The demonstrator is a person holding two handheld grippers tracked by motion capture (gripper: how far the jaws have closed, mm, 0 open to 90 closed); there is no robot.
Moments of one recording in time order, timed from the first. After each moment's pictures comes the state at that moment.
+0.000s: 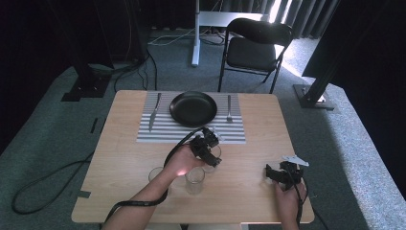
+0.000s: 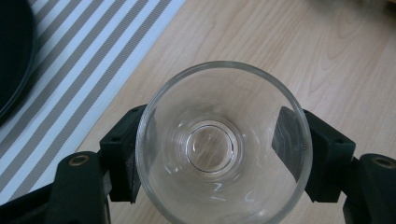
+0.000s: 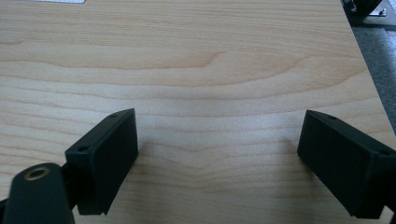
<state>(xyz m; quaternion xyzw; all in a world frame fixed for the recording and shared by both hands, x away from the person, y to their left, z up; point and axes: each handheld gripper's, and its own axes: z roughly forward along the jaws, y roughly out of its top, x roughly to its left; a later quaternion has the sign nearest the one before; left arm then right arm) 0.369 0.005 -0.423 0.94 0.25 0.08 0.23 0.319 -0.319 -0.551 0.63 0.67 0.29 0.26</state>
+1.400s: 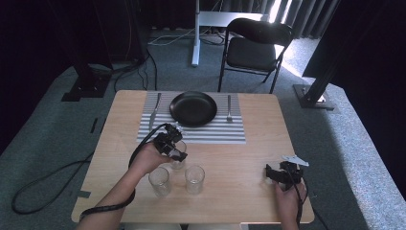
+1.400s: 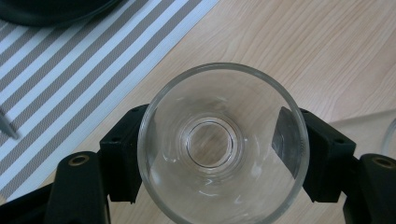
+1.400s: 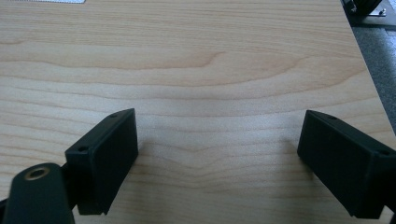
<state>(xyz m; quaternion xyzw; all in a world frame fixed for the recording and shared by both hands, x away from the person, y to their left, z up) 0.375 0.105 -0.421 0.91 0.34 0.10 0.20 0.319 -0.319 -0.551 0.63 0.67 0.29 0.26</state>
